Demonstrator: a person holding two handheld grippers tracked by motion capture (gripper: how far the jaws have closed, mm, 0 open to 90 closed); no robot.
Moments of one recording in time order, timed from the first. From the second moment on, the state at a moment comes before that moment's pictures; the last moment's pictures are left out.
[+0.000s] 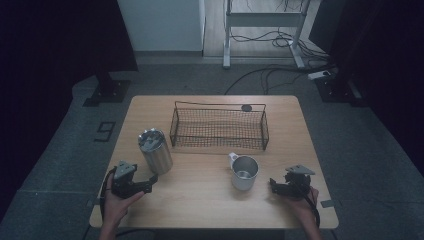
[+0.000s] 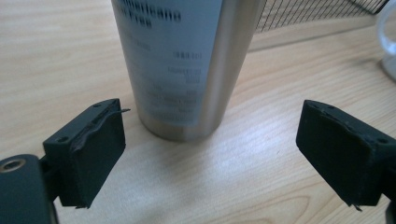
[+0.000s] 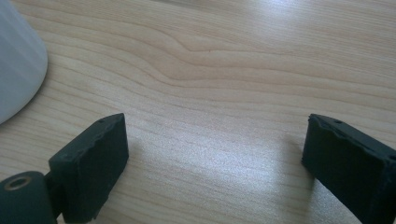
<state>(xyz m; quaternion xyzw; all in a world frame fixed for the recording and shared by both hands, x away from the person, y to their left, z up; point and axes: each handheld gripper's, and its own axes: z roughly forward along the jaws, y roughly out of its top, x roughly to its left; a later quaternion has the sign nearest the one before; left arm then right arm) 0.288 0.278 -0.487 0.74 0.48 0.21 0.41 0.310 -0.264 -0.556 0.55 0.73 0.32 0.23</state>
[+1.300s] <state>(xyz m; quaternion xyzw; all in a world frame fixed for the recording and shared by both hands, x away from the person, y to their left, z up) 0.324 0.273 -0.471 0.74 0.48 0.23 0.42 0.310 -0.265 -0.556 0.56 0.73 0.32 0.24</state>
